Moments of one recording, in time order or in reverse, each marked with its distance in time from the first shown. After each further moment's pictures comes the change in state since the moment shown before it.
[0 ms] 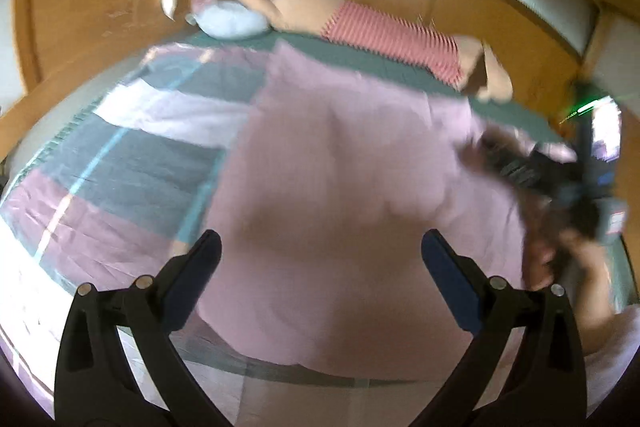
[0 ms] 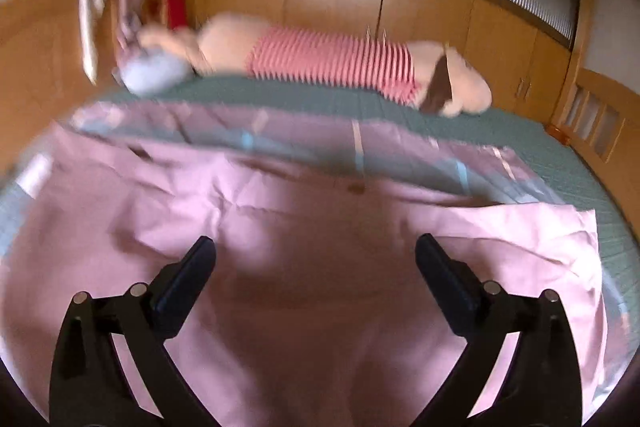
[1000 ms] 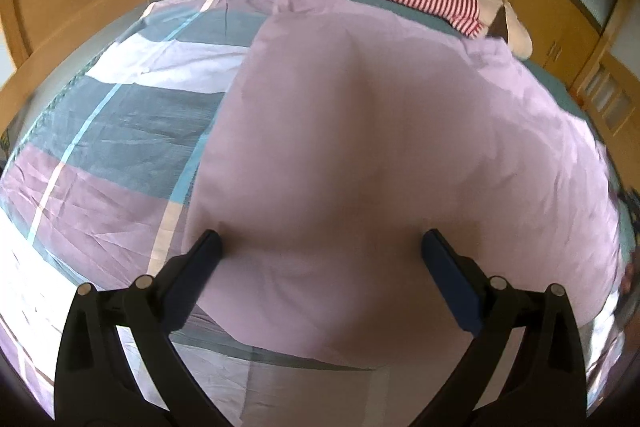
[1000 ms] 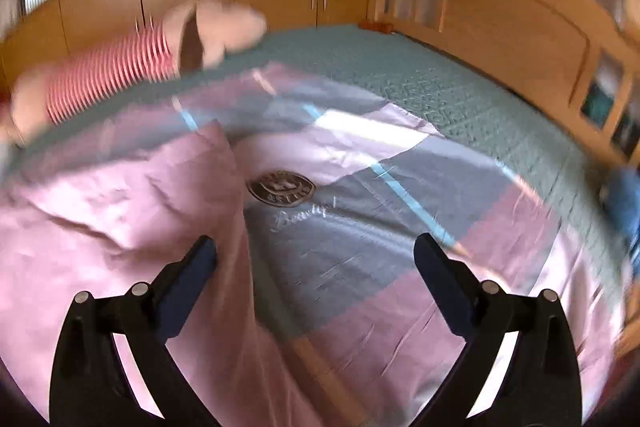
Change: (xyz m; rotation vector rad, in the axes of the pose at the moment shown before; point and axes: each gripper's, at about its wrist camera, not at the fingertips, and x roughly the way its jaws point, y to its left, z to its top) left arm 0.033 0.015 -0.003 -0.038 0.137 0.035; right arm -0.086 -0.233 -0.071 0.436 0.103 -0.445
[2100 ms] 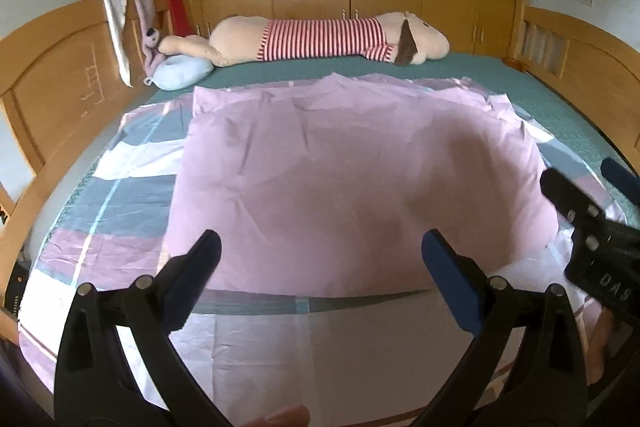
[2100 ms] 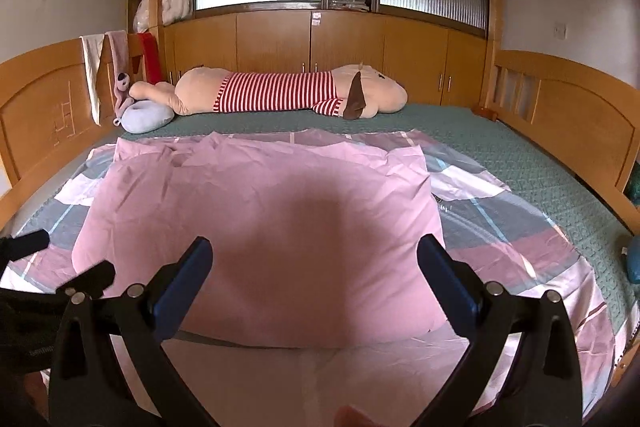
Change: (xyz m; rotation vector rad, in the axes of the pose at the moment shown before) left arm -0.133 -0.116 -0.079 0.319 -0.234 -0.009; right arm -0.204 0.093 -0.104 -0.306 -0.181 0.317
